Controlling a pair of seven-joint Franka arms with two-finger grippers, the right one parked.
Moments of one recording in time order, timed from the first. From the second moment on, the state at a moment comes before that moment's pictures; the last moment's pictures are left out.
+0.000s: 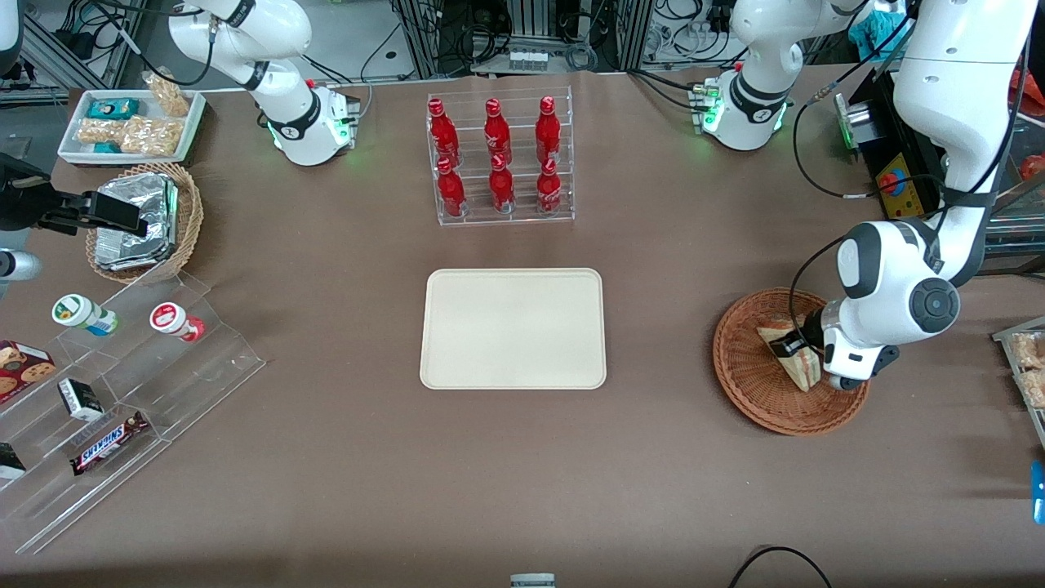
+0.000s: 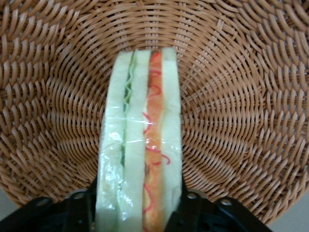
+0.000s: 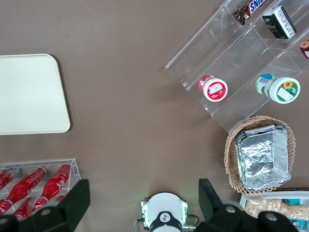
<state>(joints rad) 0.20 0.43 -0.21 -2.01 -0.01 2.27 -0.53</state>
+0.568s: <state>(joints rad) 0.19 0.41 -0.22 -1.95 -0.01 2.27 -0.61</state>
